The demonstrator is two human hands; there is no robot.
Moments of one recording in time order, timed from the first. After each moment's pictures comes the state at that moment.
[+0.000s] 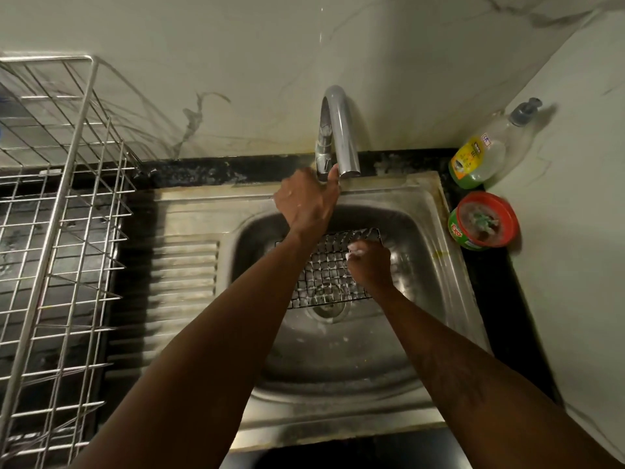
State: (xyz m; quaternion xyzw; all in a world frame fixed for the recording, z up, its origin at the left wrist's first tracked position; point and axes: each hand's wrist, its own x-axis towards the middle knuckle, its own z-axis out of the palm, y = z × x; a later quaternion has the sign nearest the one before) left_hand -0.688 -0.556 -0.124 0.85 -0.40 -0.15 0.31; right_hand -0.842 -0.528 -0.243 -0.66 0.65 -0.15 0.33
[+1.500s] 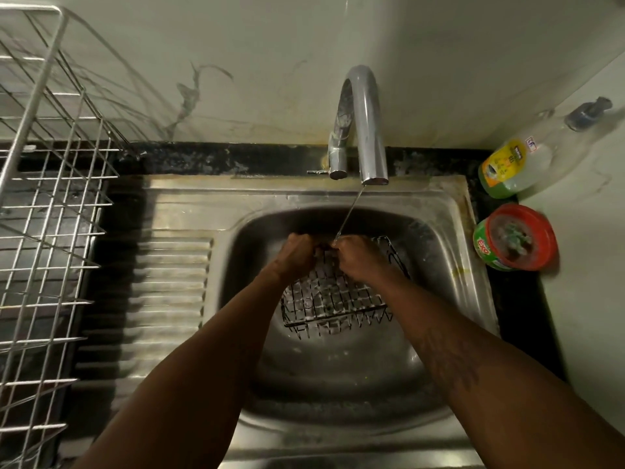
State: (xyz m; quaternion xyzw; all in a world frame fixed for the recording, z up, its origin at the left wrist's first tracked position) left_hand -0.650 -0.512 -0.274 0.71 -0.62 -0.31 0.10; right_hand -0.808 -0.575 -0.271 -0.86 0.44 0.10 0.25
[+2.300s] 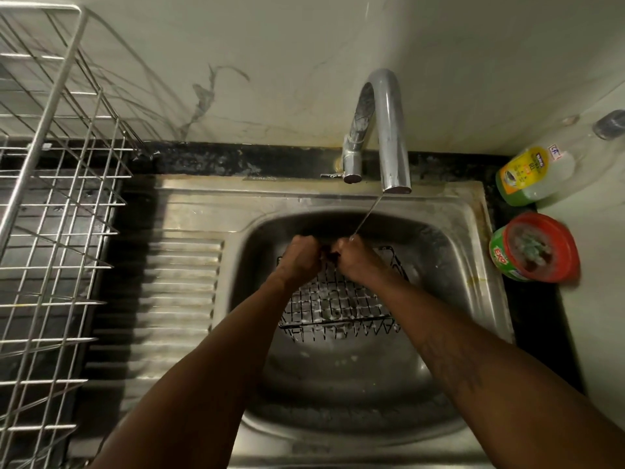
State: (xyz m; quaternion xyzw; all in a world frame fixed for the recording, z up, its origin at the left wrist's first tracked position) left_hand -0.646 -0.508 -0.262 0.74 -0.59 -0.32 0.11; right_hand -0.786 -0.571 -0.272 -0.84 0.43 0.12 0.31
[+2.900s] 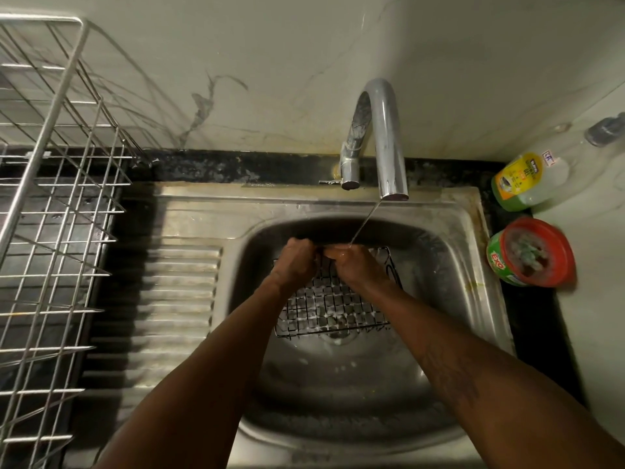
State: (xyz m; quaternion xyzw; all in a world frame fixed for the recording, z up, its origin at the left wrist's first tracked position) left_hand -0.636 -0.506 -0.260 0.72 -0.60 -0.31 0.14; right_hand -0.793 -0.566 -0.265 -0.87 0.39 0.05 0.28
